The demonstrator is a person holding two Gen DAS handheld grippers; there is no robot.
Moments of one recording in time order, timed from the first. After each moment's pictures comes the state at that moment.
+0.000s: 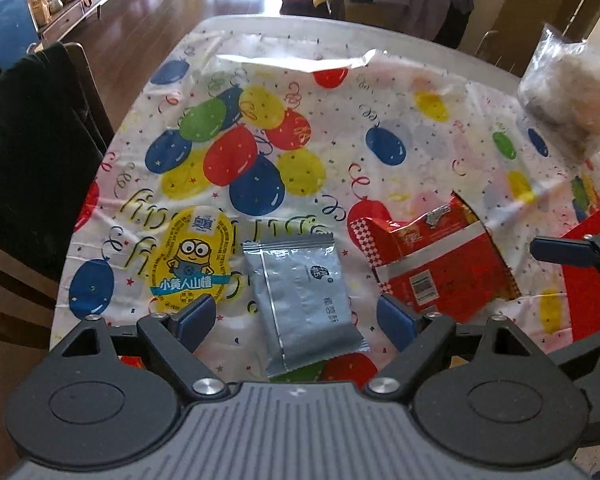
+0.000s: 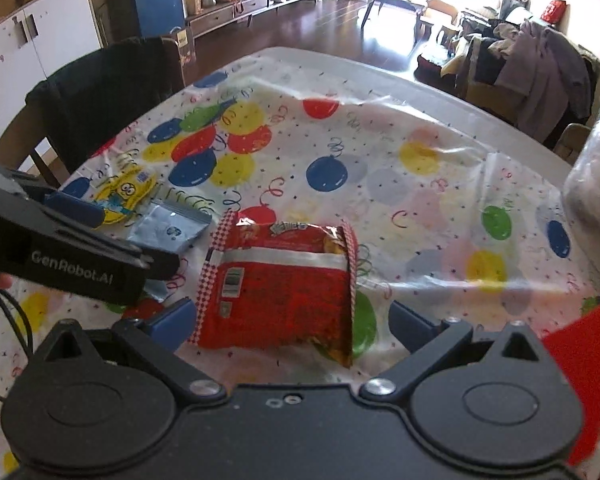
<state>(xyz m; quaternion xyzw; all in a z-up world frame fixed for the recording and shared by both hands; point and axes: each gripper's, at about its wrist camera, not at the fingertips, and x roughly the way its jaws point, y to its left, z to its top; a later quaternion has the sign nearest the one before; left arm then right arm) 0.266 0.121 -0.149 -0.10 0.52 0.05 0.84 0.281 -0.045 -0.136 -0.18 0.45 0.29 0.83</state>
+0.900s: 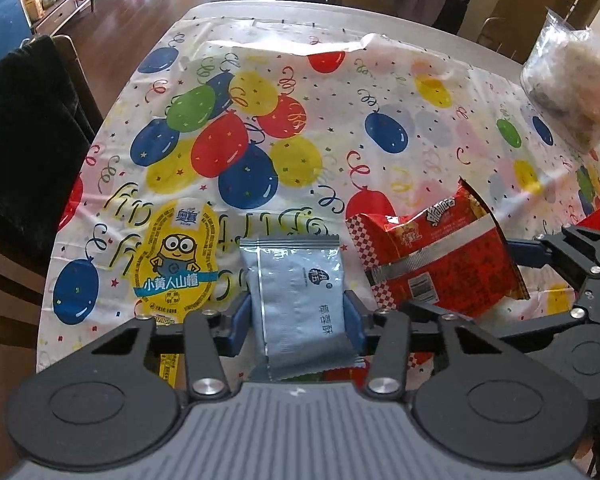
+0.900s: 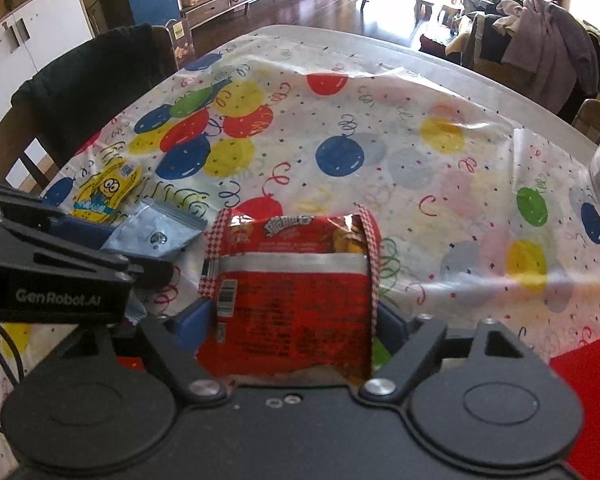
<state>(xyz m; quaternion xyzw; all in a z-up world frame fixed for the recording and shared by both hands) 0.274 0.118 -0.159 -0.10 0.54 0.04 0.84 0.297 -0.033 -0.162 -0.15 0.47 0.29 0.82</state>
